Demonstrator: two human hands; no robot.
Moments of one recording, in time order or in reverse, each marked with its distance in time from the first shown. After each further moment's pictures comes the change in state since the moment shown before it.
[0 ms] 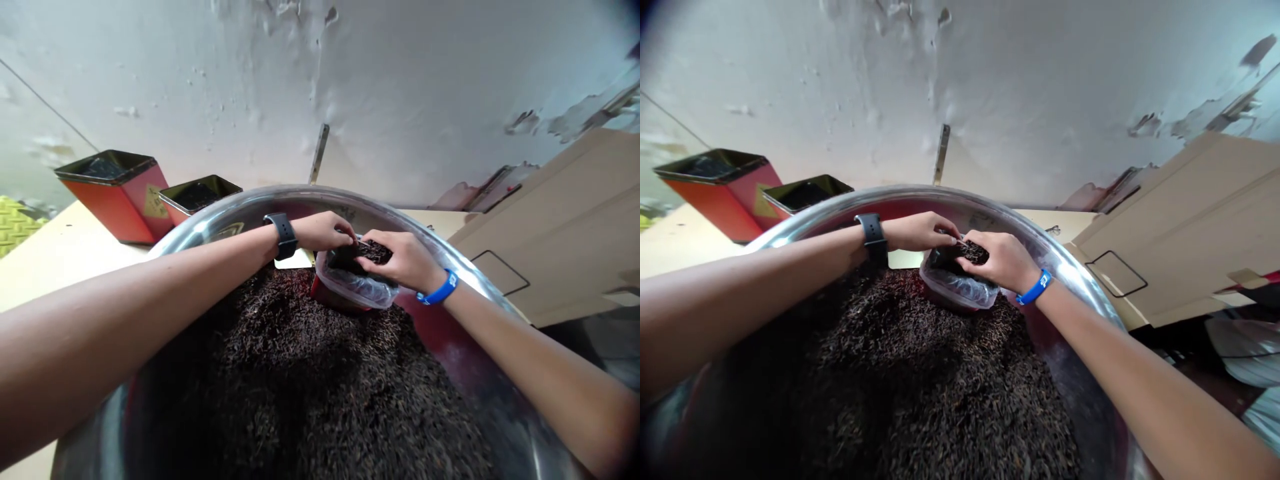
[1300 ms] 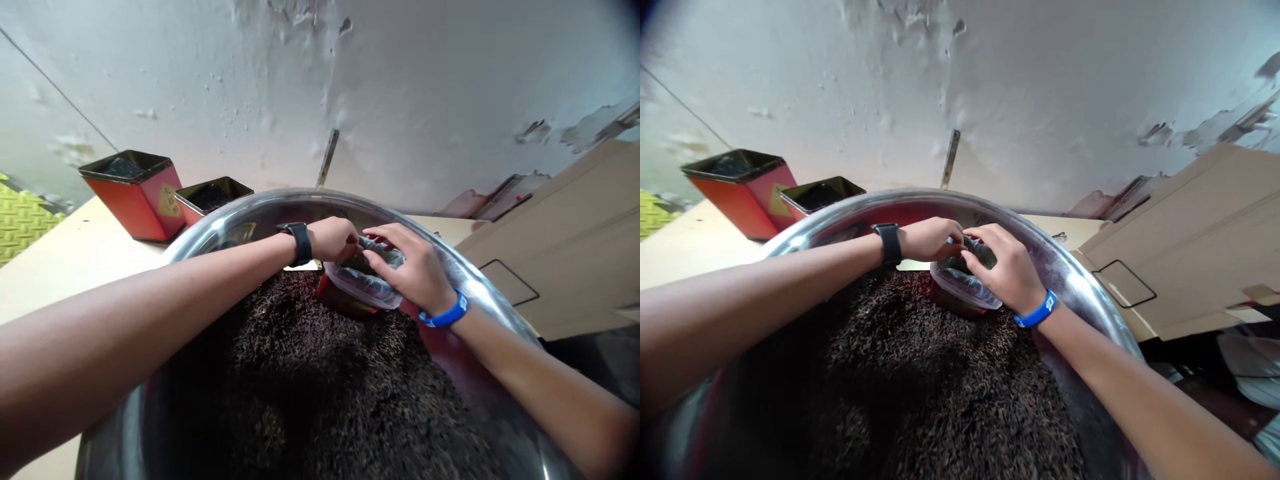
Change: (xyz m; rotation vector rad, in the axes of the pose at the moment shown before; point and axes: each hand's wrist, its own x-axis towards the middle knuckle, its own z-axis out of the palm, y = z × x) left_hand -0.003 -0.002 0.002 0.162 0.040 0.040; right_hand -0.001 -0.029 -0.002 0.092 0.257 0.032
